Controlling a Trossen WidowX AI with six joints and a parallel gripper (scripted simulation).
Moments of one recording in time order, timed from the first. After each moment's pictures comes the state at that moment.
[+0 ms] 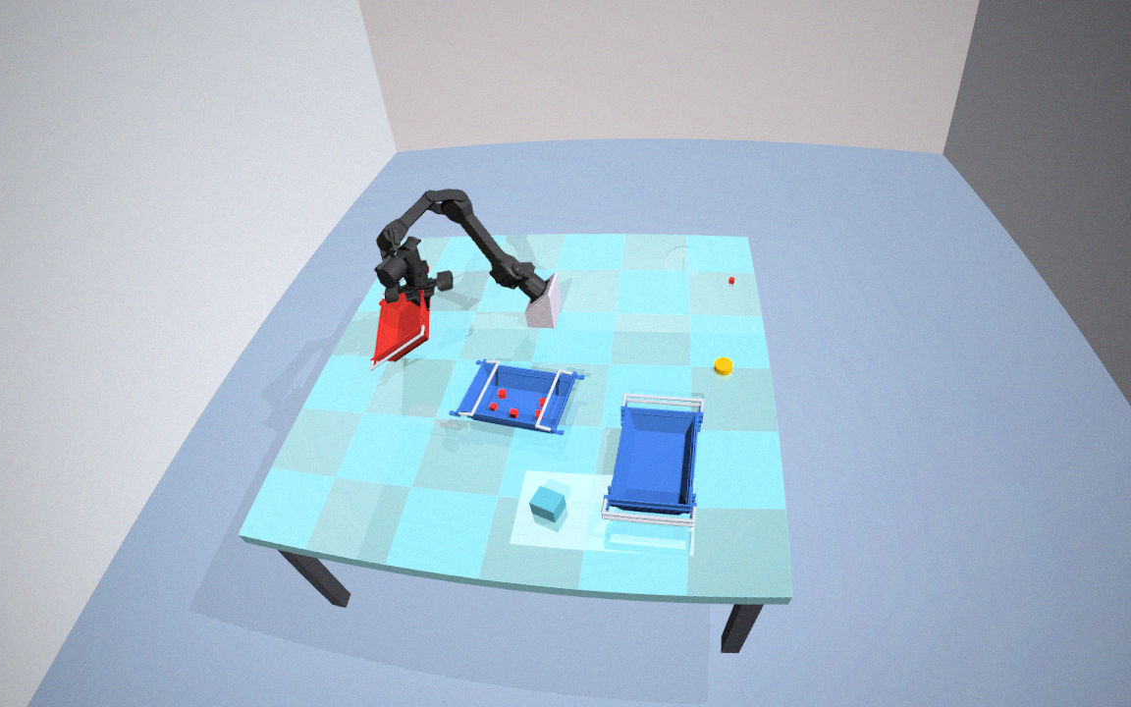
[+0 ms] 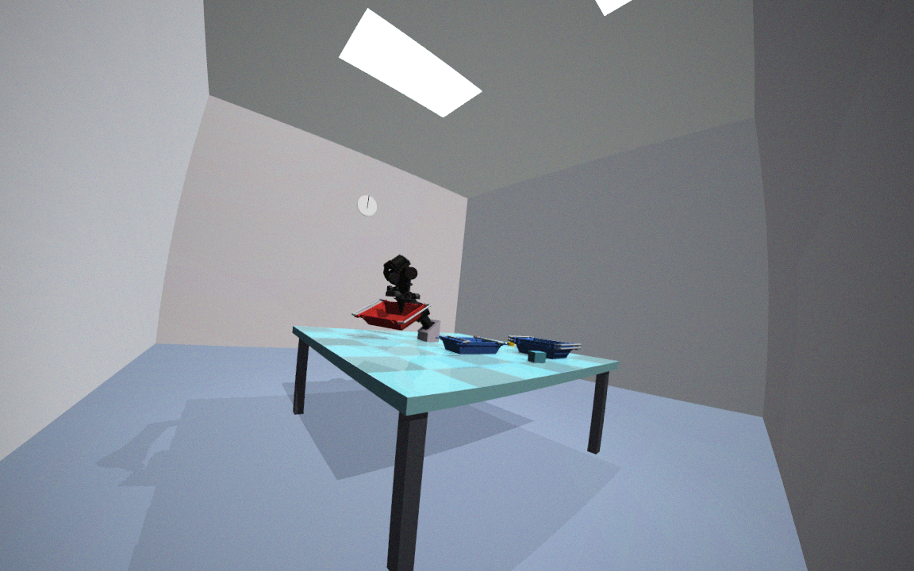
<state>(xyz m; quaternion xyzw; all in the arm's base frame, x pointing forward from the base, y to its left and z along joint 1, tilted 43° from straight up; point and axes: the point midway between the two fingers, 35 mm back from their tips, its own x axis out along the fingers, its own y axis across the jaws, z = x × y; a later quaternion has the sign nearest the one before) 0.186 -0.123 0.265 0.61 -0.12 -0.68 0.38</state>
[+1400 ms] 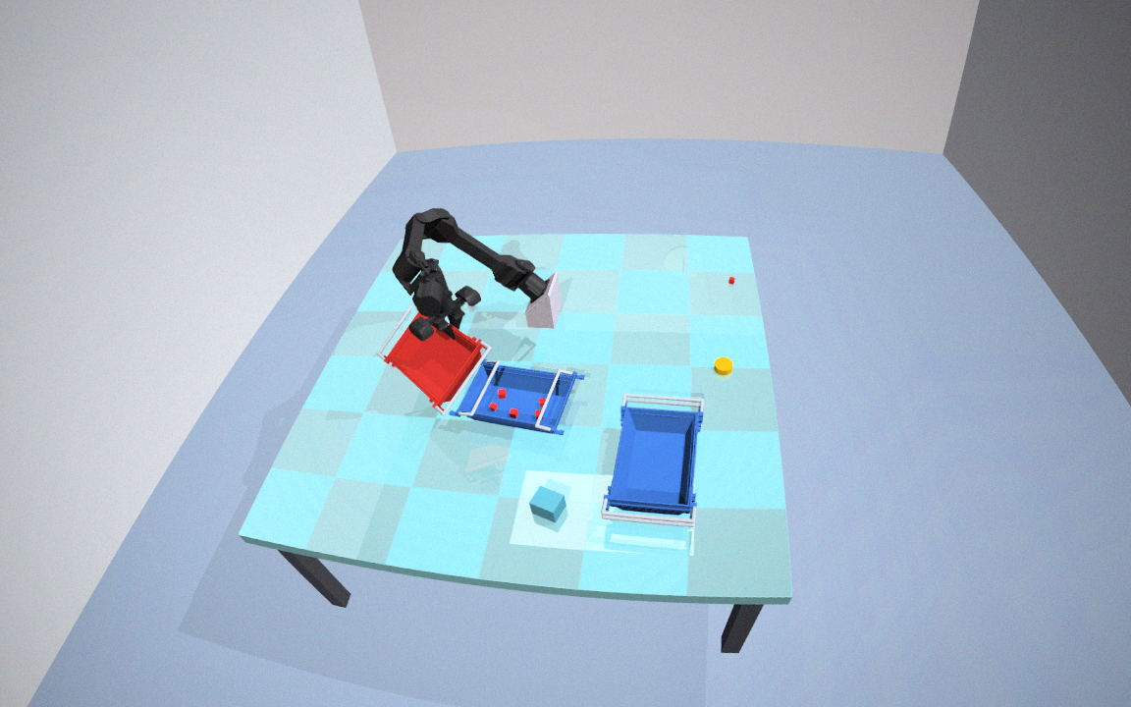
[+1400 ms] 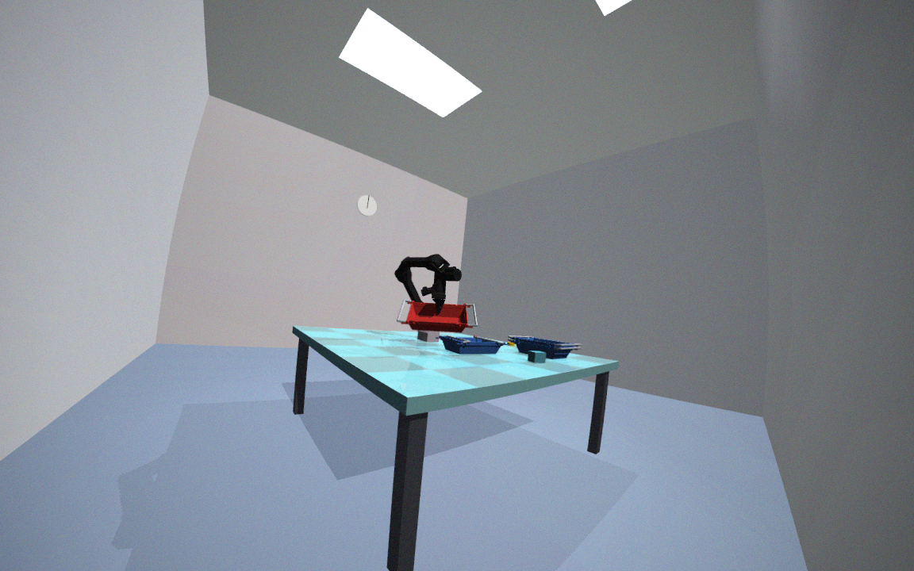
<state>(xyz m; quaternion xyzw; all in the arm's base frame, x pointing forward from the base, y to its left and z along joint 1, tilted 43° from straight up) 0.299 -0.016 0.190 0.49 0.10 -0.69 0.53</state>
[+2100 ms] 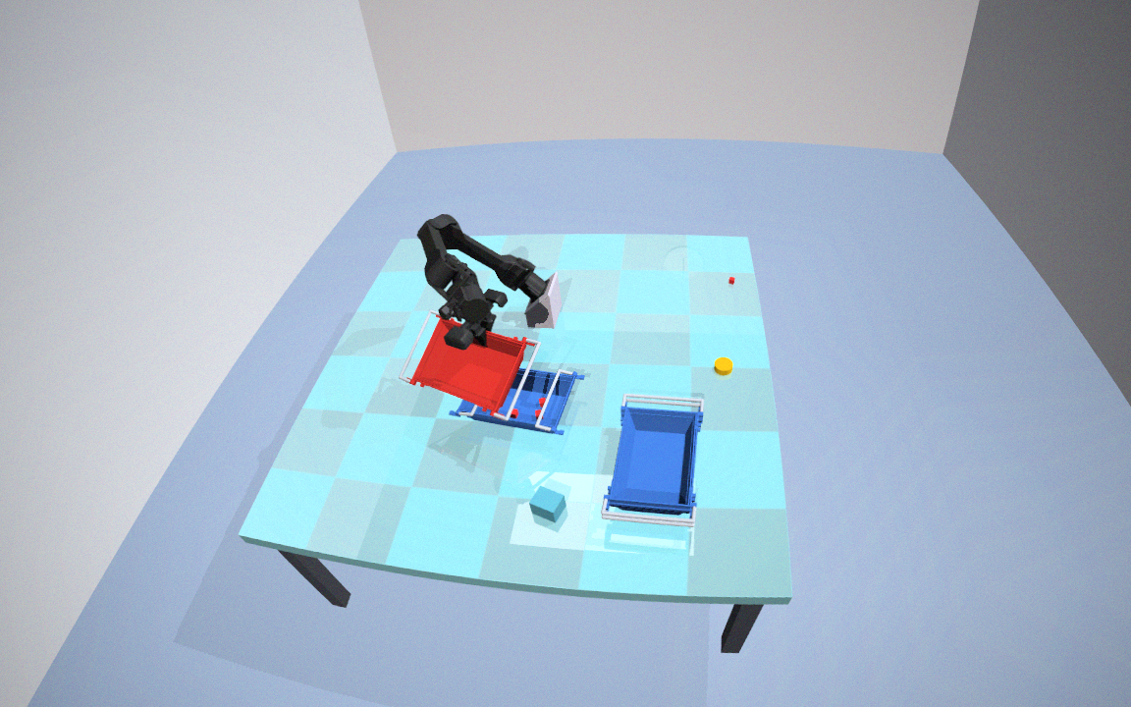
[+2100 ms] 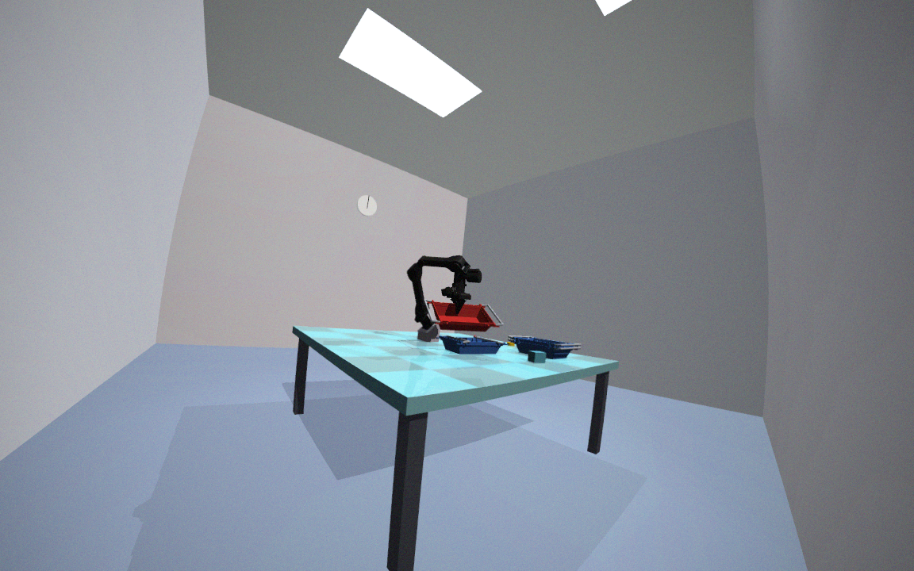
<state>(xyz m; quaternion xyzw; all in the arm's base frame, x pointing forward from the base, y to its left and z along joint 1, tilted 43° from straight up) 0.322 0.060 0.135 0.39 0.20 -0.67 0.60</state>
